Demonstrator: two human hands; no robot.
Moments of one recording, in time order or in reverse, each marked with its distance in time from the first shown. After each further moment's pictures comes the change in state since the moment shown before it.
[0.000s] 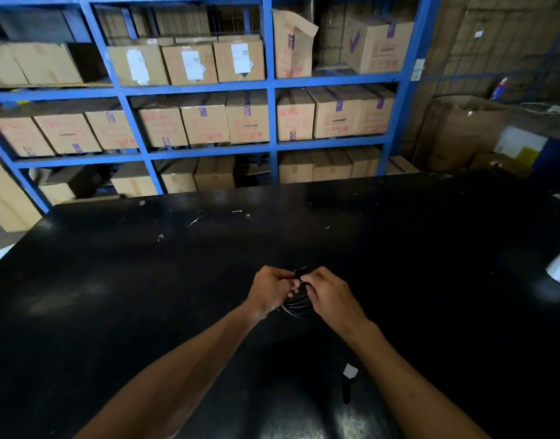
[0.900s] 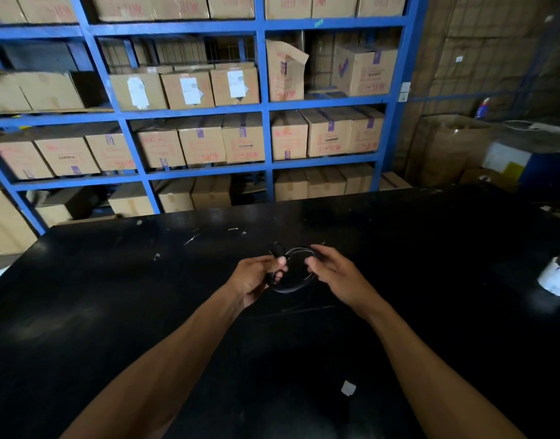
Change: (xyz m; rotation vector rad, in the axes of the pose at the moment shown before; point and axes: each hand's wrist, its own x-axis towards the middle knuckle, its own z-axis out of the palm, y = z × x) left_hand 0.011 0.051 -0.030 -0.503 -0.043 -0.094; right_hand 0.036 0.011 -0.059 0.938 -0.107 0.447
